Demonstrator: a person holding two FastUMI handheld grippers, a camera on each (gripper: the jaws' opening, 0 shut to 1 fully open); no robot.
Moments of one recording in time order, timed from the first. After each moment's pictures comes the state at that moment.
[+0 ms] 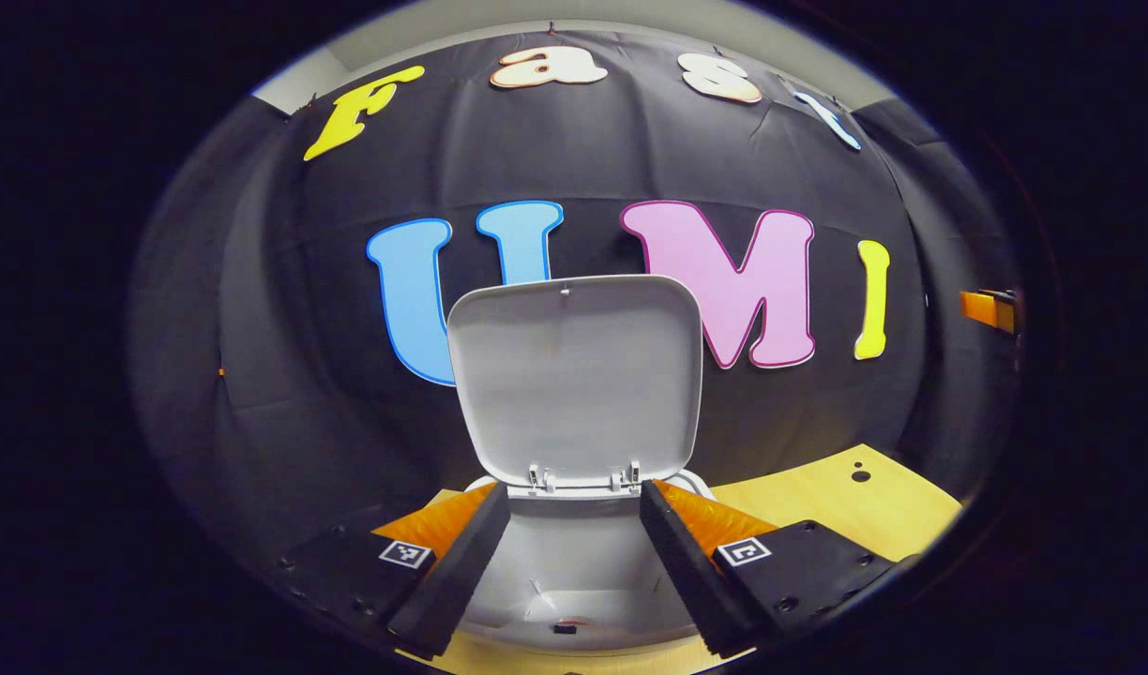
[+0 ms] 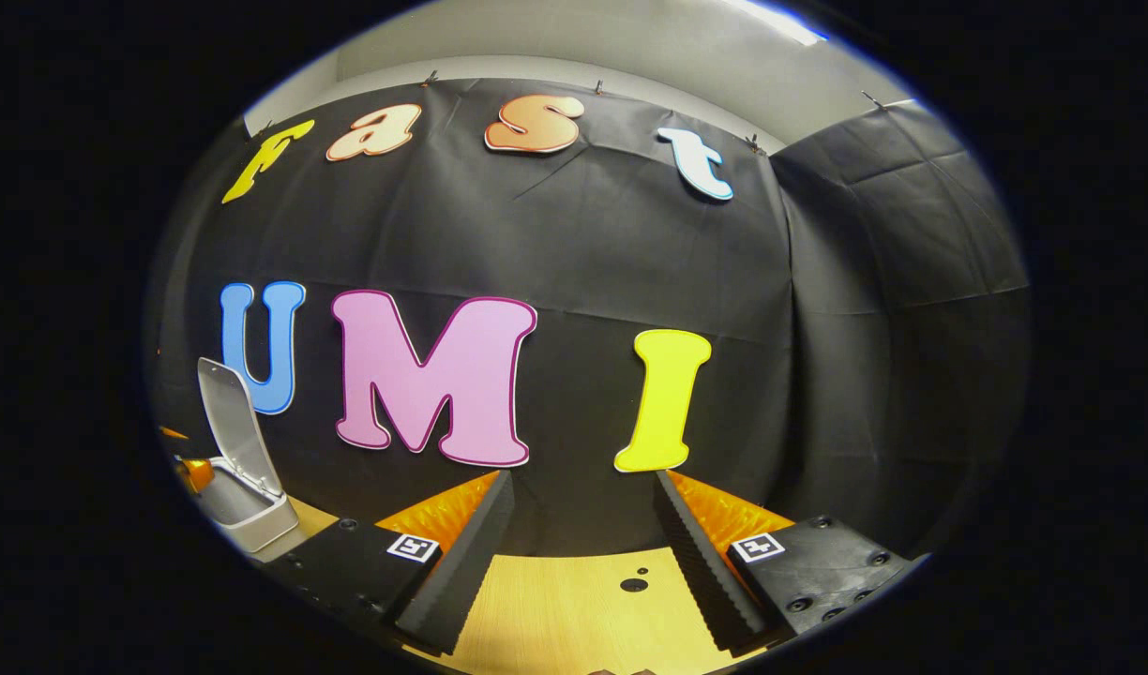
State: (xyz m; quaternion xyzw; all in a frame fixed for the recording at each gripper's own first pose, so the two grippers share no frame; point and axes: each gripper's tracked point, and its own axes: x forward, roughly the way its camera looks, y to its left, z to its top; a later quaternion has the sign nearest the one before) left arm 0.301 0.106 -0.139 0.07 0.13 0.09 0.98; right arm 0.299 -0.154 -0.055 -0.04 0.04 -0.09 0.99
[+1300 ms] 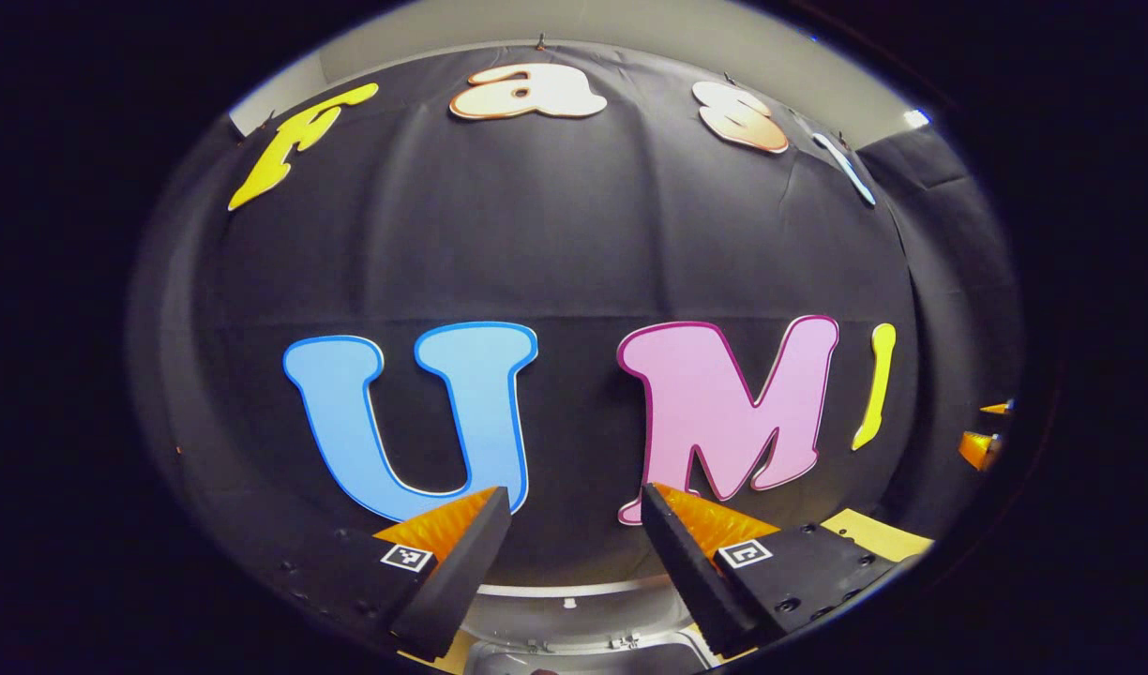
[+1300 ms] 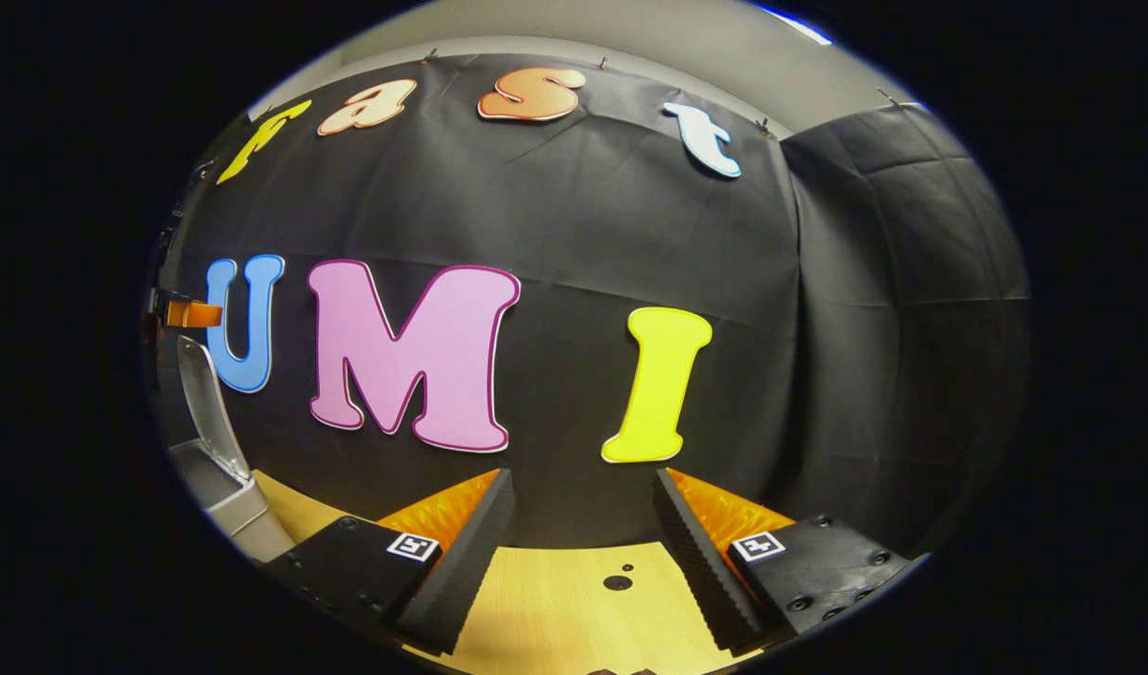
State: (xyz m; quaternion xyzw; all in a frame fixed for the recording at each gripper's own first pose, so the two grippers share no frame) left arm 0.456 0.106 -0.006 0.07 0.08 0.02 0.99; right arm 0.333 -0.182 -0.078 -0.06 0.08 -0.09 0.99
